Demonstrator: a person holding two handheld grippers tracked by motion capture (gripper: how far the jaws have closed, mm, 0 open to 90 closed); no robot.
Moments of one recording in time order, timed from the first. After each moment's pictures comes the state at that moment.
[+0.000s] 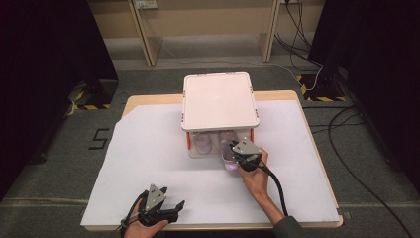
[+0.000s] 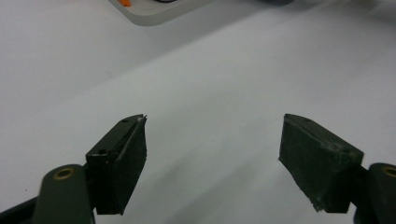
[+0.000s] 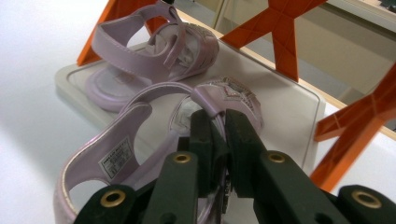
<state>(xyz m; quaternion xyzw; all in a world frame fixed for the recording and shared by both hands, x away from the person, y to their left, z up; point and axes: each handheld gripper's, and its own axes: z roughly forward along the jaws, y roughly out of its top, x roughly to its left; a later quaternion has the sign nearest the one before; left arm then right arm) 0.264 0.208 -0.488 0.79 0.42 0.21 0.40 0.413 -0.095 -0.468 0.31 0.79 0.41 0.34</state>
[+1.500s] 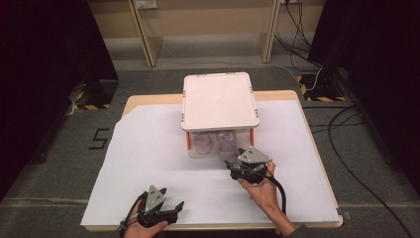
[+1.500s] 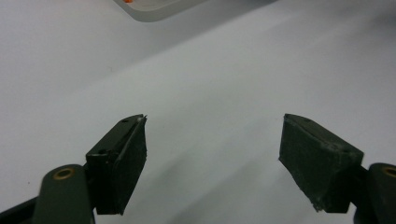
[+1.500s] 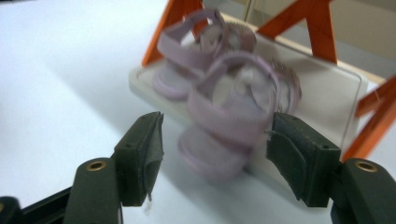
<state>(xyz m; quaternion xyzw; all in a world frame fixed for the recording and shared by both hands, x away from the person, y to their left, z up) 0.262 0.209 -0.489 0.79 0.42 0.21 0.40 0.371 -0.109 -0.457 0.33 0.80 0.44 0.26</state>
